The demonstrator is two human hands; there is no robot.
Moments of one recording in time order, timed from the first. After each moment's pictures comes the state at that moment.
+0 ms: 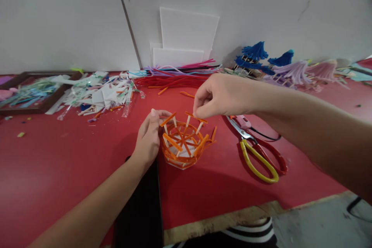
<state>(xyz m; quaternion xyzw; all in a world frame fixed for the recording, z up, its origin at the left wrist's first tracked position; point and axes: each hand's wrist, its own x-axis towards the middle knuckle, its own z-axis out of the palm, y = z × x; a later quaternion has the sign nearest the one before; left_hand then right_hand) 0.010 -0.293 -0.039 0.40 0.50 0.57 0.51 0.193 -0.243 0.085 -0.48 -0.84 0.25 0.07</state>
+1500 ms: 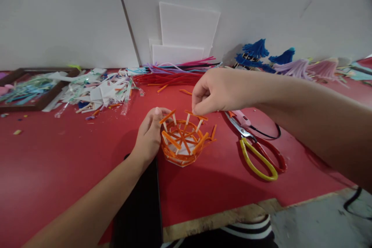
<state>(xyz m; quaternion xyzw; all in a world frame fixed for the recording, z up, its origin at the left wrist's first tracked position) 0.011 -0.292 -0.045 0.42 0.49 0.57 0.50 0.188 -0.242 0.099 -0.50 -0.84 0.21 -0.04</state>
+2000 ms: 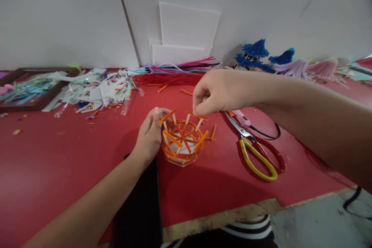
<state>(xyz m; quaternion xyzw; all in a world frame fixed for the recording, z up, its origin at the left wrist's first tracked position) 0.011 -0.291 -0.049 0.43 0.52 0.56 0.48 0.191 -0.239 0.094 -0.49 -0.84 0.22 -0.02</state>
